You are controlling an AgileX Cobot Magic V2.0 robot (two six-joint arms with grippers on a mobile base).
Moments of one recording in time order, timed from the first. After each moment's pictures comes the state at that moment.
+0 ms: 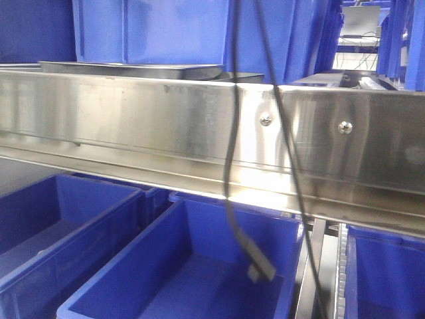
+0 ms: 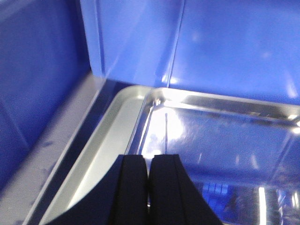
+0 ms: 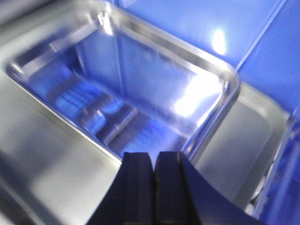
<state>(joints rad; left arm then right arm) -0.18 1.42 -1.26 0.04 0.41 0.00 0.87 1.82 -1.84 -0.55 1.00 0.82</state>
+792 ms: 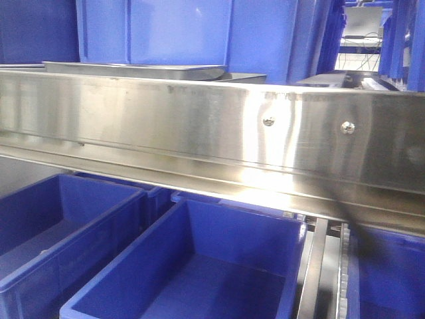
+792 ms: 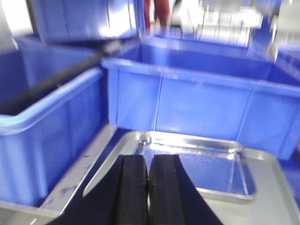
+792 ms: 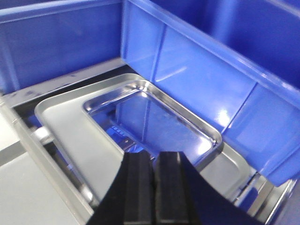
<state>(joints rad) -0.18 0.66 -0.97 0.01 0.52 0.00 1.06 1.49 -1.70 -0.72 1.02 0.73</state>
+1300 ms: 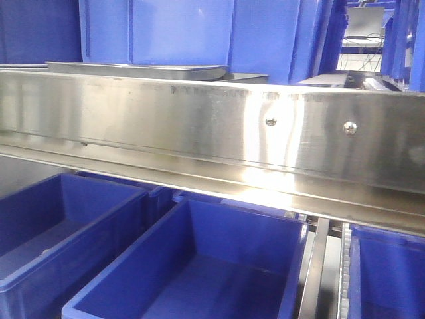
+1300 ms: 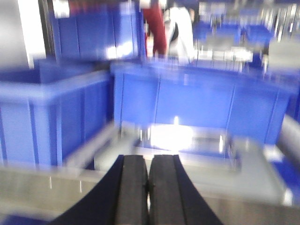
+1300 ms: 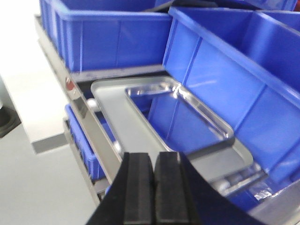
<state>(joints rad) -0.18 0.24 -0.66 0.01 0.59 0.00 1.28 0.99 -1.24 -0.79 0.96 0.74</state>
